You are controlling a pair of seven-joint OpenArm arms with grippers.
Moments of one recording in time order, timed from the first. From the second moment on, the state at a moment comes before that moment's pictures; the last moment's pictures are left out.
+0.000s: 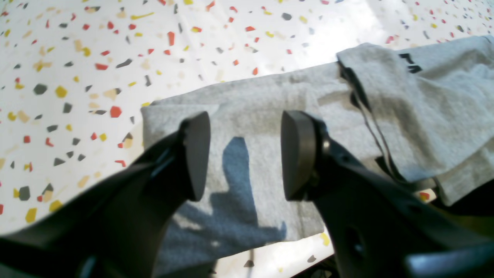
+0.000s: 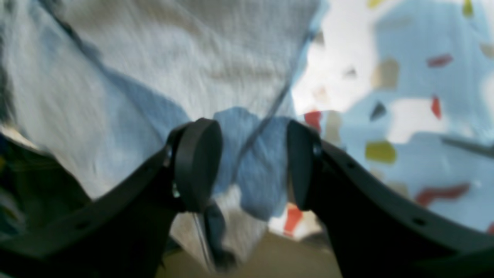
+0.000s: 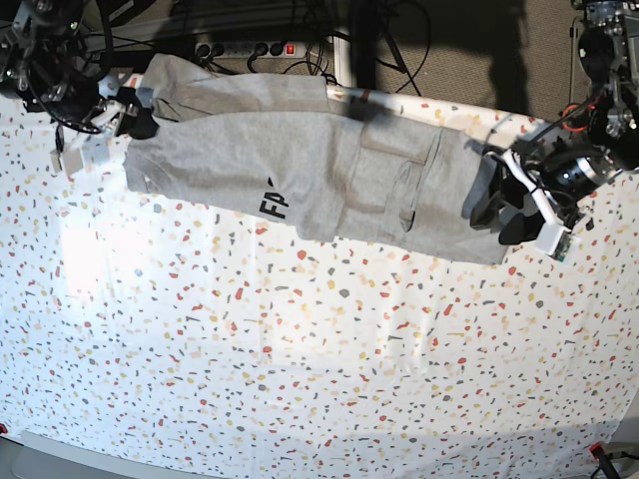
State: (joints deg) left arm 11.1 -19.3 -11.5 107.2 -36.6 -35.8 47.1; right arm -16.8 16.7 36.2 89.8 49.1 34.2 -69.3
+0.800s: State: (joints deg) left arm 11.1 -19.3 -11.5 107.2 -36.6 -35.8 47.1; right arm -13.9 18.0 34.6 88.0 48.1 34.2 -59.5
